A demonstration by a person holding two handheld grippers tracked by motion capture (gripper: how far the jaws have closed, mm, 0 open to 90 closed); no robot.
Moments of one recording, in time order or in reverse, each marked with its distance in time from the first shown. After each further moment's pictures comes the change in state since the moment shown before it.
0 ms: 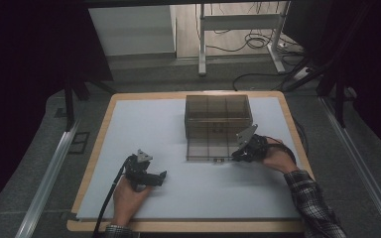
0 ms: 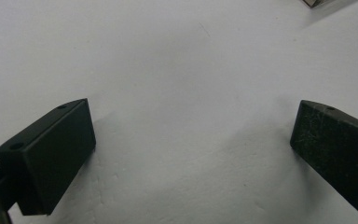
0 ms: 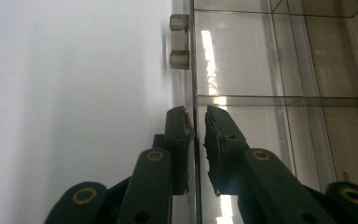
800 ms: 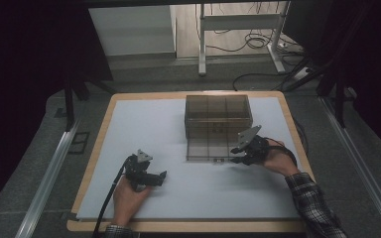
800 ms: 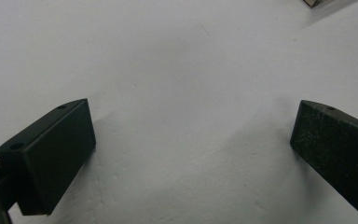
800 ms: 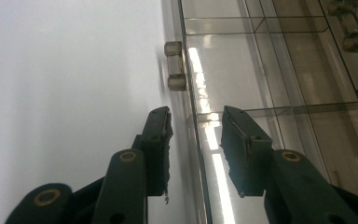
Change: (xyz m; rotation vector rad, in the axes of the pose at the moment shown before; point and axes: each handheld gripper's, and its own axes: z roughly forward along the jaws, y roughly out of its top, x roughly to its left) left arm 0.000 0.000 0.000 -0.002 0.001 -0.002; right arm 0.012 0.005 -0.007 -0.060 -0.059 0.080
